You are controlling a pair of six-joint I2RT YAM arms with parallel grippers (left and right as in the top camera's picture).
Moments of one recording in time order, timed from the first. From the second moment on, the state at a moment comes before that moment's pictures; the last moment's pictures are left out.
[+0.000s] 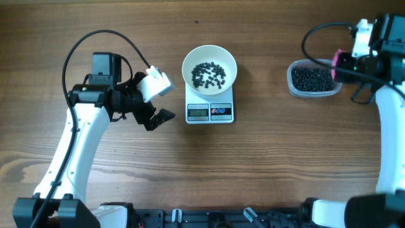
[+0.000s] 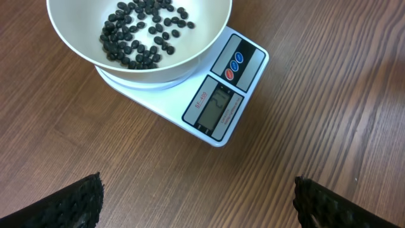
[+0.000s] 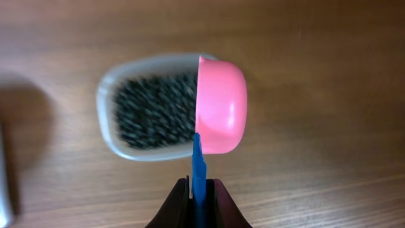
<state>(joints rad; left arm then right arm) -0.05 1.44 1.10 -0.86 0.61 0.89 -0.20 1.54 1.50 -1.05 0.05 -0.09</state>
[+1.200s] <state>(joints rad) -0.05 1.44 1.10 -0.86 0.61 0.89 -0.39 1.86 1.49 -1.11 -0.52 -0.19</state>
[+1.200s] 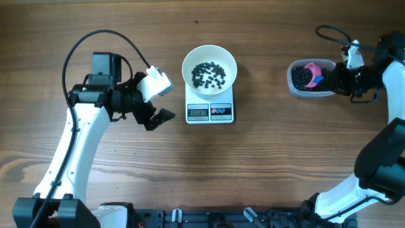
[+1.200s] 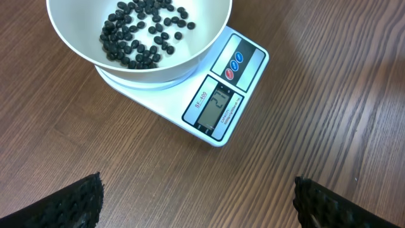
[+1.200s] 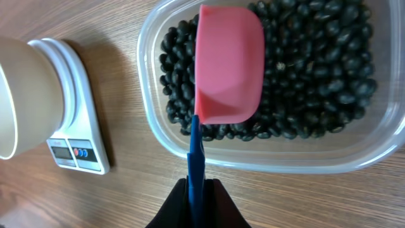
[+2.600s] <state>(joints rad) -0.05 1.44 1.10 -0.86 0.61 0.89 0.42 1.86 1.70 -0.99 -0.18 0.01</state>
